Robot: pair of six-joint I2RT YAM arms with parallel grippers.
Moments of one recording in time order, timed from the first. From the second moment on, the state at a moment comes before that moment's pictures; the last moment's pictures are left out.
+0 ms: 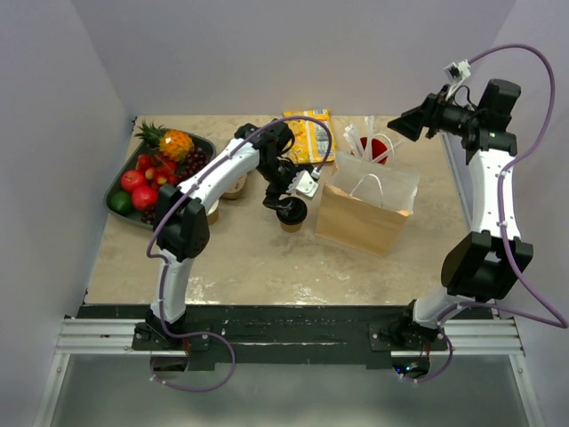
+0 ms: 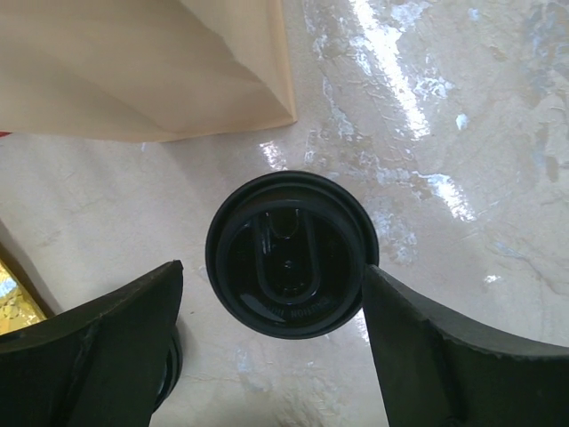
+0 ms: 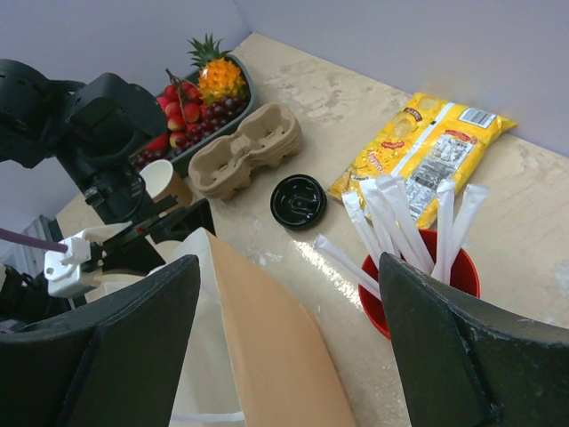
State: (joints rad) left arm -0.58 2.13 2.03 -1.24 0.67 1.44; right arm -0.27 1.61 1.66 -0.39 -1.15 0.05
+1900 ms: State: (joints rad) left arm -0.61 2.16 2.03 -1.28 0.62 1.44; right arm -0.27 1.64 1.65 -0.34 -1.17 0.09
